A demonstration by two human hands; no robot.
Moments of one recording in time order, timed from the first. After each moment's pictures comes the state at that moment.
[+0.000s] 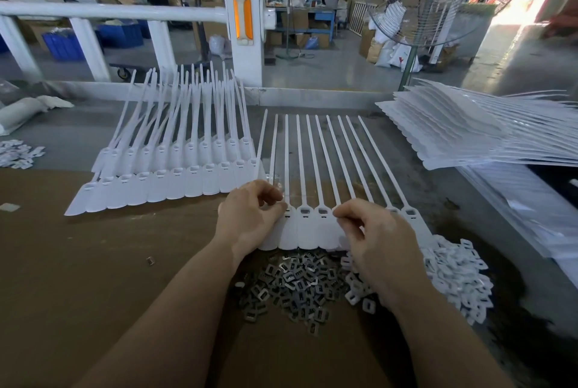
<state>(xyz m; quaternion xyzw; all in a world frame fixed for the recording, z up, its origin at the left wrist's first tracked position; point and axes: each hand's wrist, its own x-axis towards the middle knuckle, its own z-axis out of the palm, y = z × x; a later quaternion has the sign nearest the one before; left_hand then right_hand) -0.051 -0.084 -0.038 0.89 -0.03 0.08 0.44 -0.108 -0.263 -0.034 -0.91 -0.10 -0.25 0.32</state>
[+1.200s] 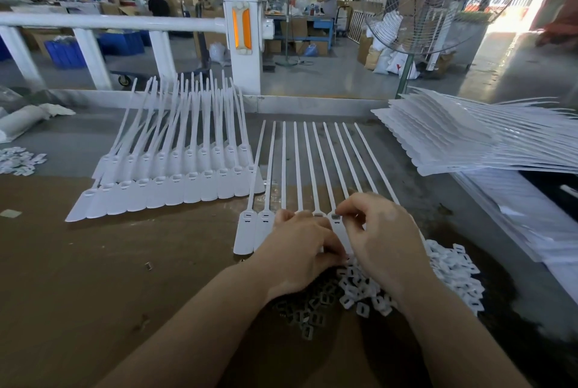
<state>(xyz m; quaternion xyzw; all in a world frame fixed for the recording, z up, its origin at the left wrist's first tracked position) -0.081 -0.127 -0.030 0.92 -0.32 0.02 0.21 -0.105 -0.266 -0.013 -0.92 -0.08 -0.24 0.29</state>
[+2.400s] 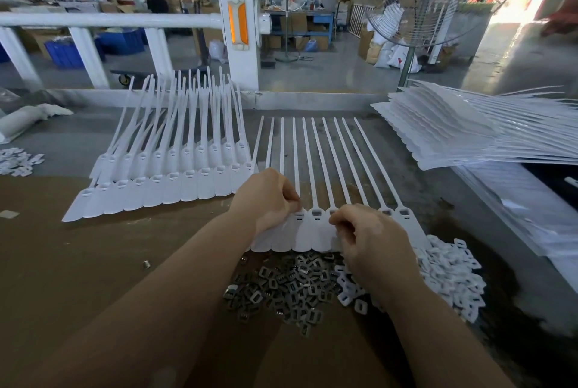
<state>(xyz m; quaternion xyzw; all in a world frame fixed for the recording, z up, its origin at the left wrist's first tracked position) -0.028 -0.109 -0.012 0.95 -0.10 -0.02 0.29 -0.105 -0.271 -0.036 -0.94 -0.10 -0.21 0.26</state>
